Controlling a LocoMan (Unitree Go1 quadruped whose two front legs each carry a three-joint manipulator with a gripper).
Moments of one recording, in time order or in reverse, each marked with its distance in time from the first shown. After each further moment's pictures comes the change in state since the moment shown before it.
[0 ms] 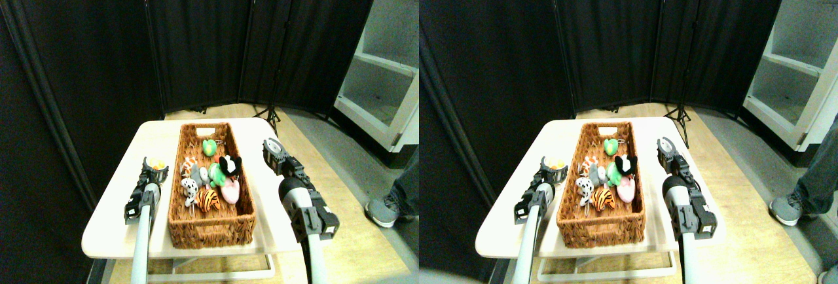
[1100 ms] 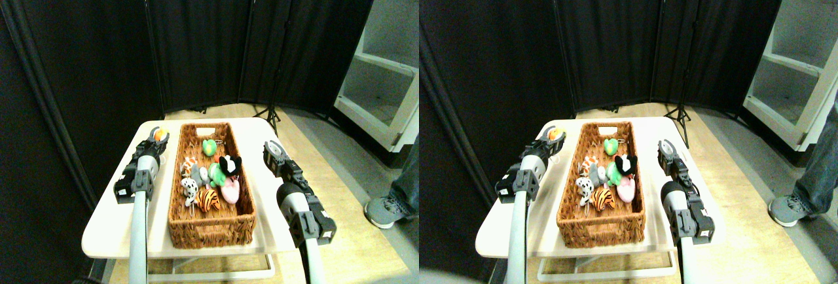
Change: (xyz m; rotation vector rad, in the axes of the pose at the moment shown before) right arm 0.001 -0.006 0.002 0.086 -0.048 0.016; left arm -0.055 -0.113 -0.016 0.137 0.129 -0.220
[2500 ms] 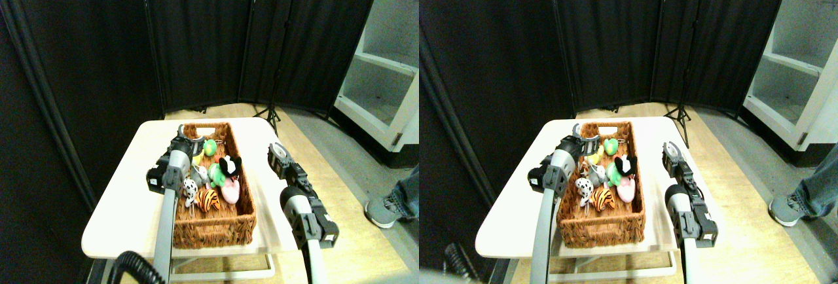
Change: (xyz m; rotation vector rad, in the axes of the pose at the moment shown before) right arm -0.001 -0.004 0.011 0.027 -0.023 0.015; left arm 0.014 -0.027 -0.066 -0.168 0.147 0.058
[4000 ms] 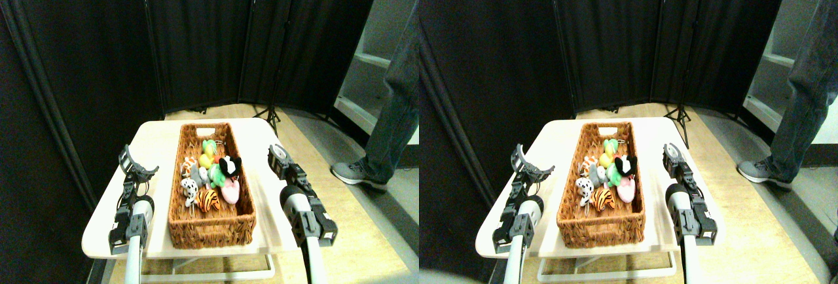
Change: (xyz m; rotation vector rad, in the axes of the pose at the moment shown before) right arm 0.004 -0.006 0.003 0.009 -0.003 -0.028; left arm -0.057 0.074 0.099 0.537 -0.579 -0.002
